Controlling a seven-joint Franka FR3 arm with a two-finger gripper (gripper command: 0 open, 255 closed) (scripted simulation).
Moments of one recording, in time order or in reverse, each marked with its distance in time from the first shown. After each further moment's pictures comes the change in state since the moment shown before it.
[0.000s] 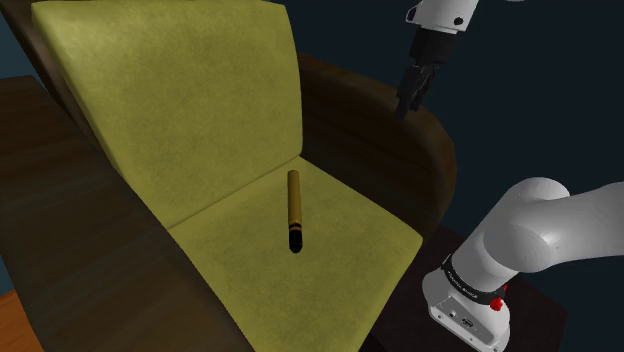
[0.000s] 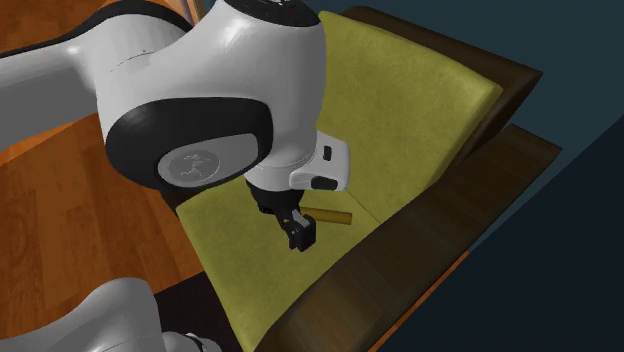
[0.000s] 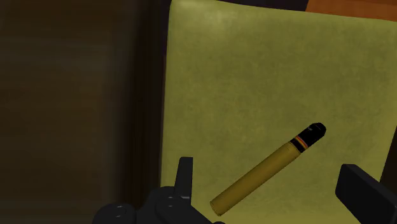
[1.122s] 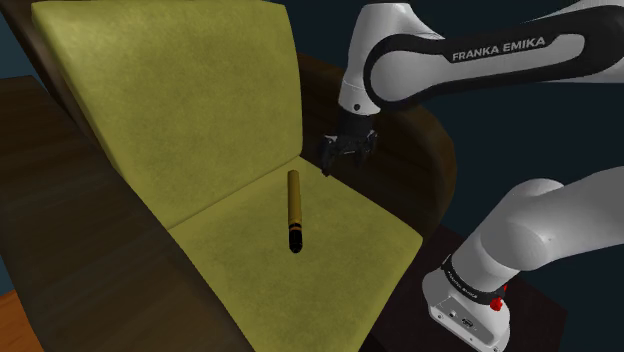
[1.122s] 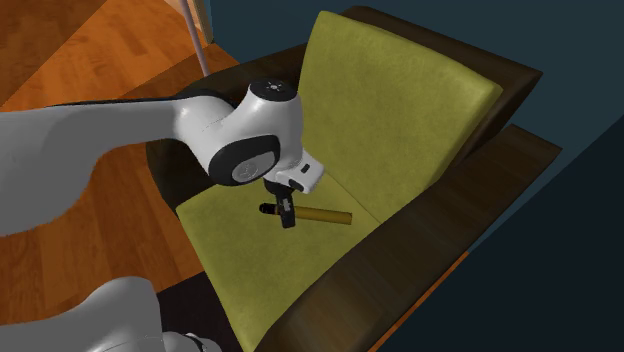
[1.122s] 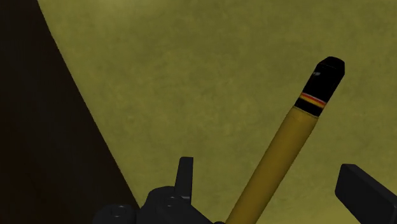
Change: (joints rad) arm -0.054 0.201 0.370 -0.213 0.173 0.477 0.589
